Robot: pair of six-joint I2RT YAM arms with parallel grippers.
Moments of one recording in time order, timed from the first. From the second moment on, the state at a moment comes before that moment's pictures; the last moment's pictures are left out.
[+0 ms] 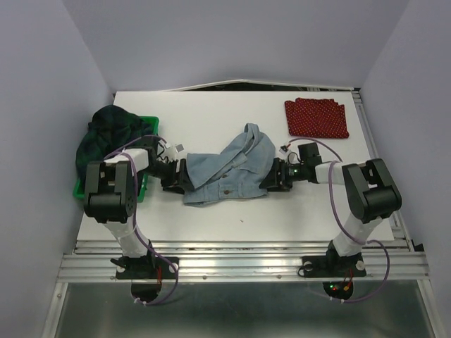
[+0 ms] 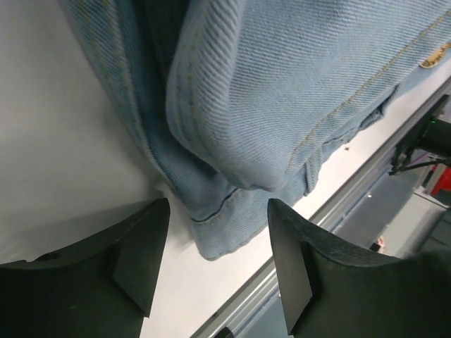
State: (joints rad) left arm -0.02 1.75 0.97 -0.65 0.74 0.05; right arm 0.21 1.77 0.78 0.01 -0.84 0.43
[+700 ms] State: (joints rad) left arm -0.03 1.68 0.88 -0.67 0.70 0.02; right arm 0.22 1.69 0.73 -0.12 -0.80 0.43
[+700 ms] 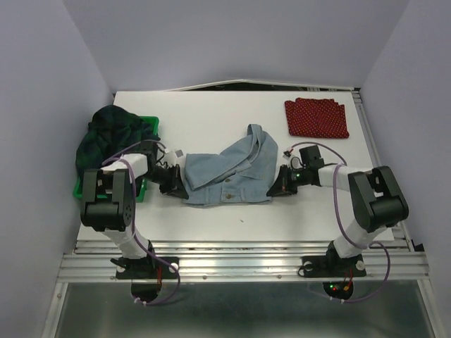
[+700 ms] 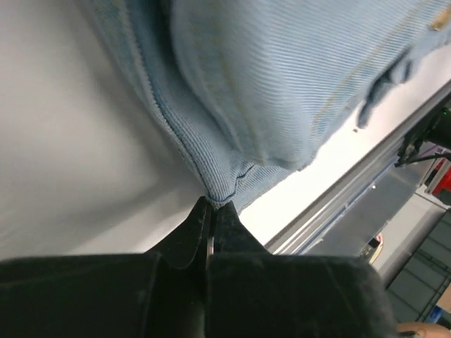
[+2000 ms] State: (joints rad) left arm 0.06 1.70 1.36 0.00 1.12 -0.99; right arm 0.05 1.68 1.51 -0.22 -0.71 0.73
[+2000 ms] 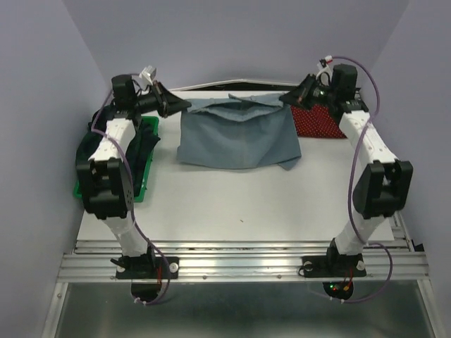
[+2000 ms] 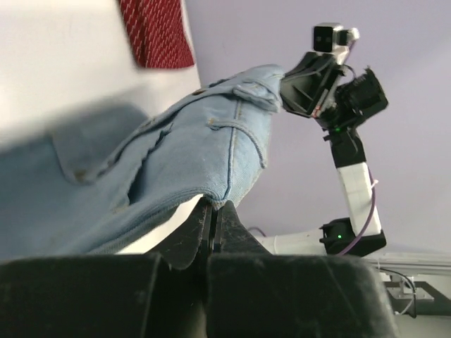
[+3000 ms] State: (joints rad) left arm 0.06 1.96 1.32 -0.39 1.00 -0.21; right arm 0.08 2.00 1.42 -0.18 -0.76 0.41
